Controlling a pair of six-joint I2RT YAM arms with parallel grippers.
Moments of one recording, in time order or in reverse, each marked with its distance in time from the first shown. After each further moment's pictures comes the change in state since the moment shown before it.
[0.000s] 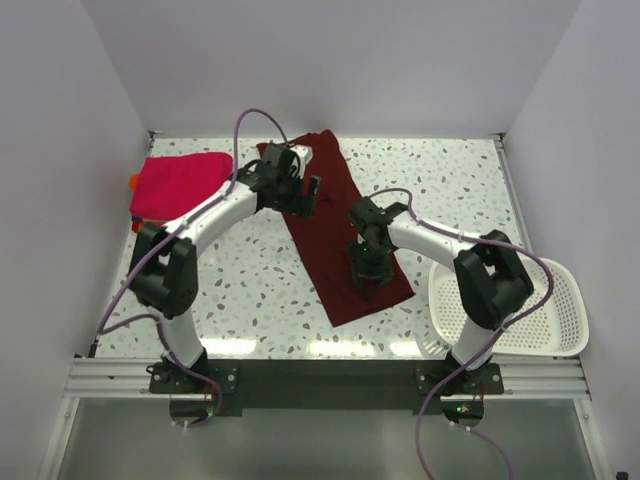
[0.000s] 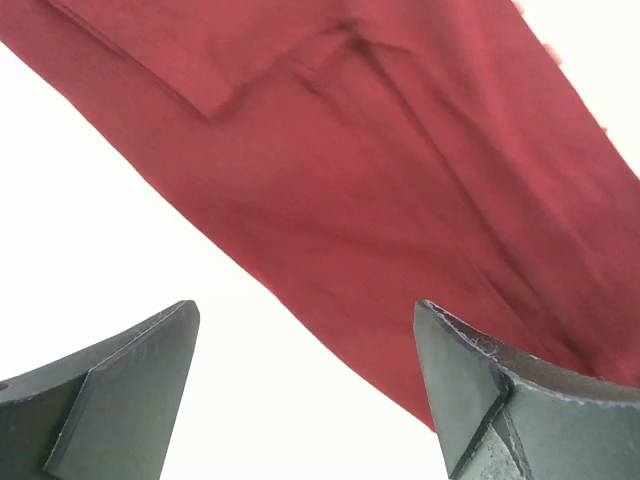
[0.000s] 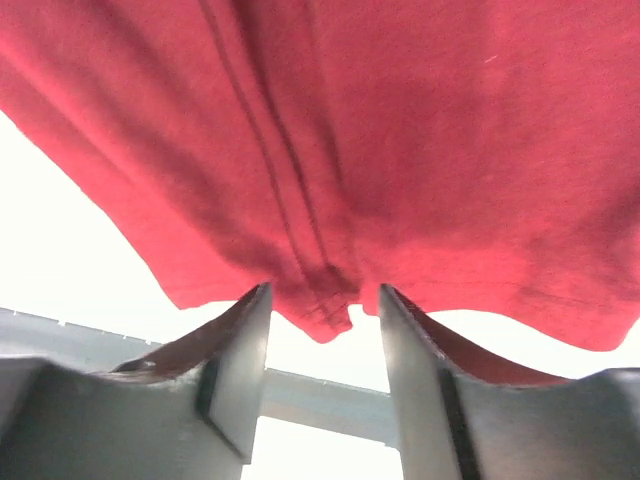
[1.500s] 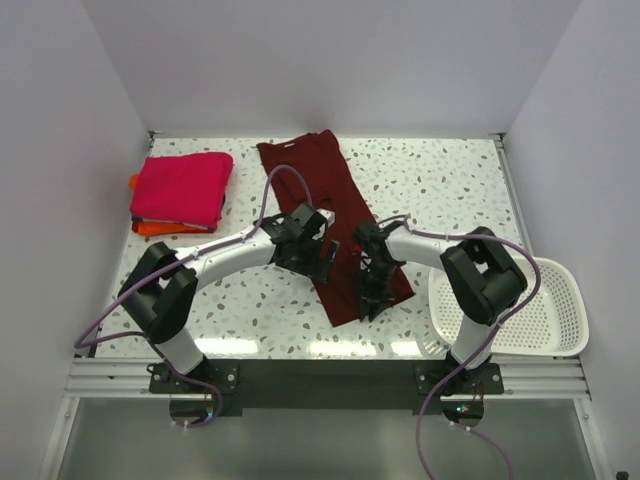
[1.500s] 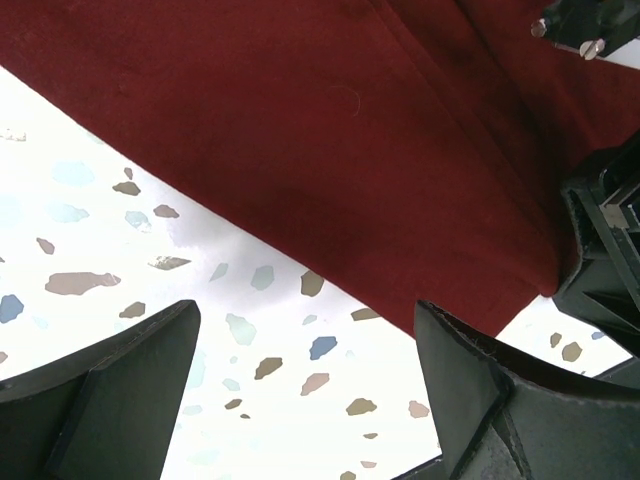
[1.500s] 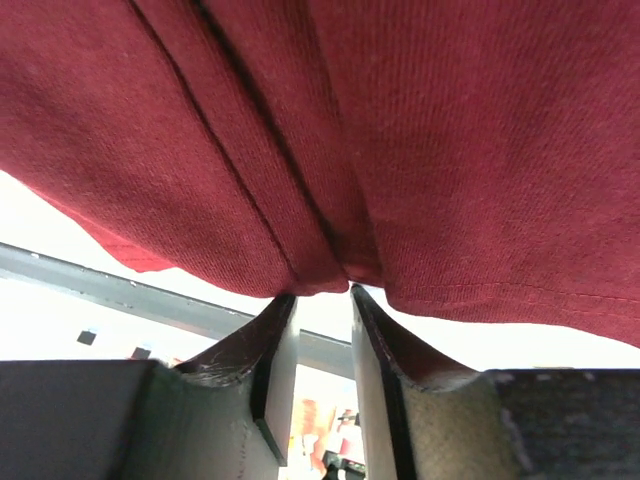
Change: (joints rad) left arm -0.299 -0.193 -0.380 -0.015 -0.023 -0.214; right arm 0.001 0.043 -0.174 0.036 -0.234 0.028
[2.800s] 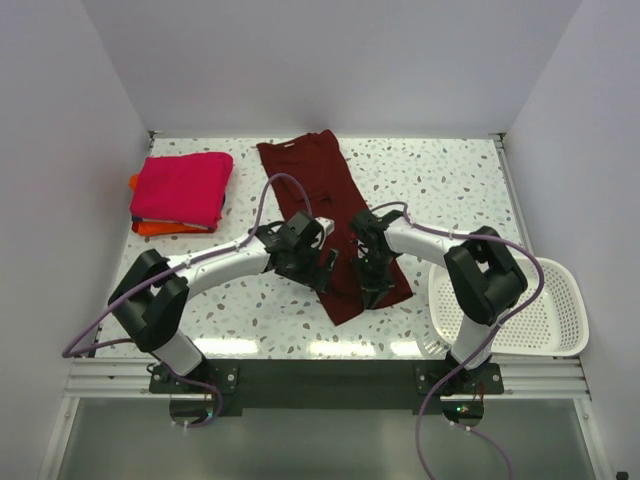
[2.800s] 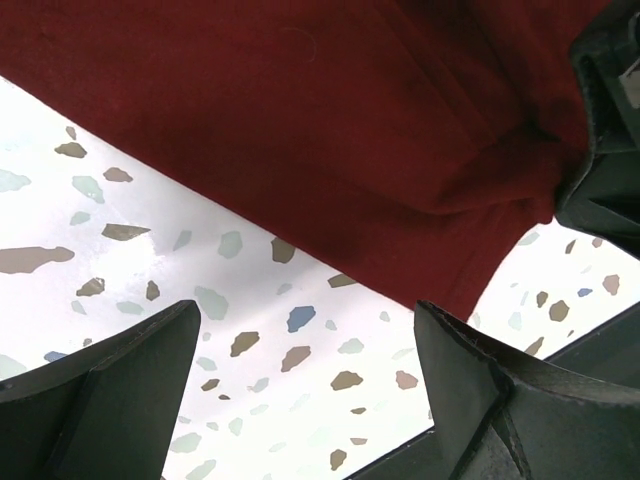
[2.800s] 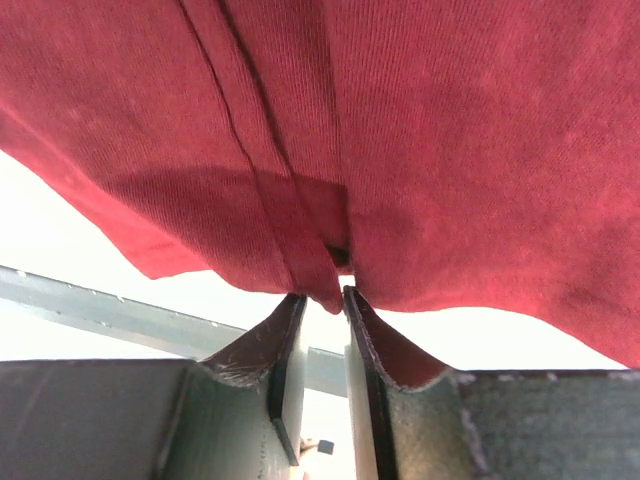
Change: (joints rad) left arm -0.017 -0.062 -0.082 0.030 0.057 0.007; right arm 0.000 -0.003 0.101 -0.050 0.111 -0.066
